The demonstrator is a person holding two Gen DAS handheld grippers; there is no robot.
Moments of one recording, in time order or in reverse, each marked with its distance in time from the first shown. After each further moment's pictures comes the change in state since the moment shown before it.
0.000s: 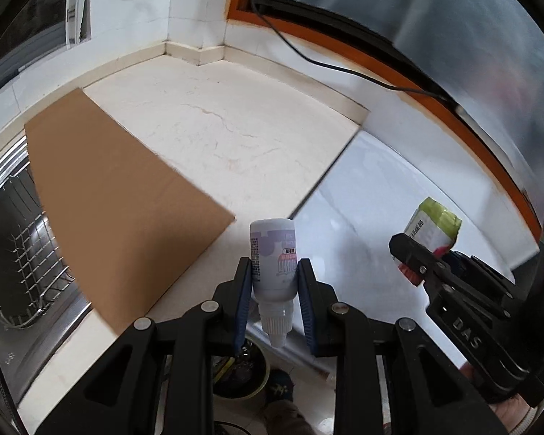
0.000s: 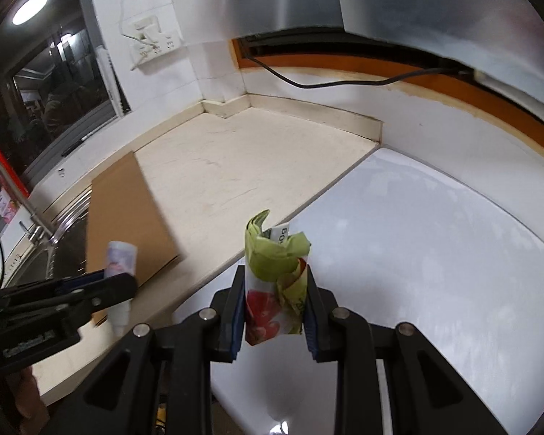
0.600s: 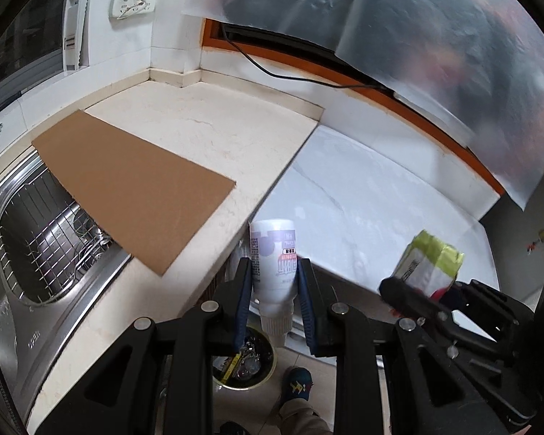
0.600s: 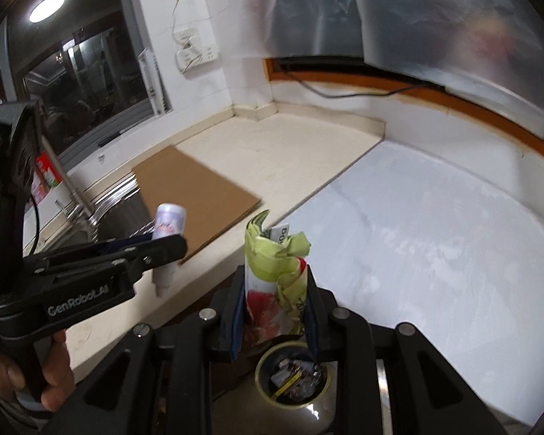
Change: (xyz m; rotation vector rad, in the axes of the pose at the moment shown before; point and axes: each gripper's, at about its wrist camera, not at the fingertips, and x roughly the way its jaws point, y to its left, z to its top) left arm -0.097 0.028 -0.079 0.131 -0.070 -0.098; right arm -0.110 0.091 -0.088 0.005 -0.038 -0.006
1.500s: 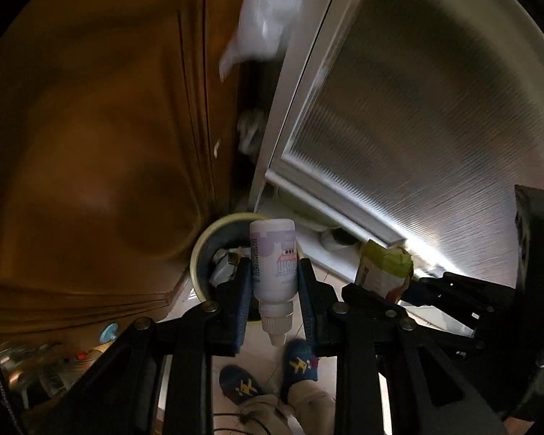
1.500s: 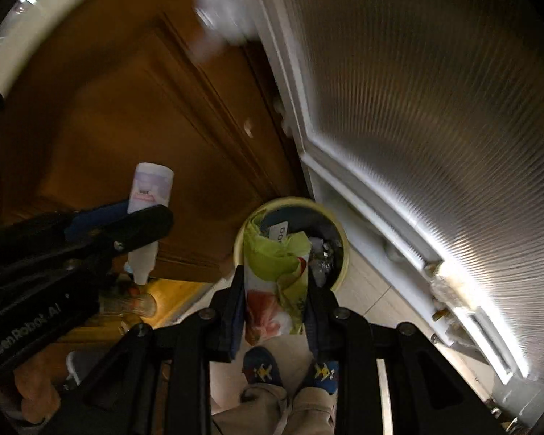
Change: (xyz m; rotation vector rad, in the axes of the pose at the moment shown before) left arm 0.236 0.042 -0.207 -0.057 0.360 0.074; right arm 0.229 -0.066 -0.219 0.060 0.502 0.042
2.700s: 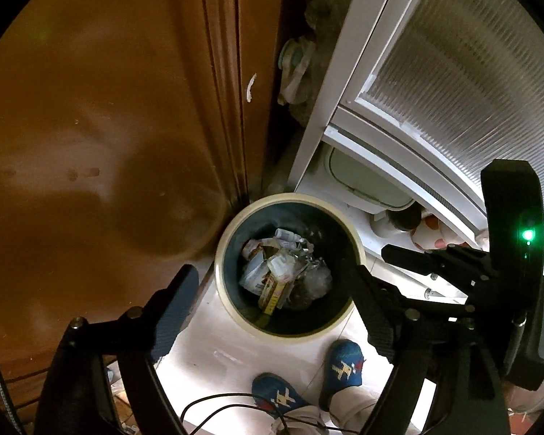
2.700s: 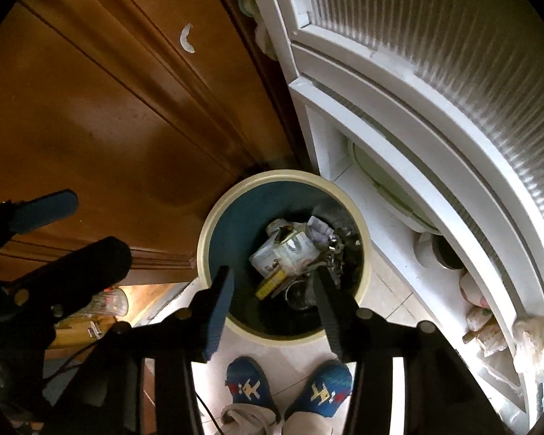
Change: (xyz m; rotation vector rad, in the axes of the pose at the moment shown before) left arm 0.116 0.039 0.003 0.042 0.073 0.095; right arm 0.140 -0.029 0.004 -0.025 0.087 0.008
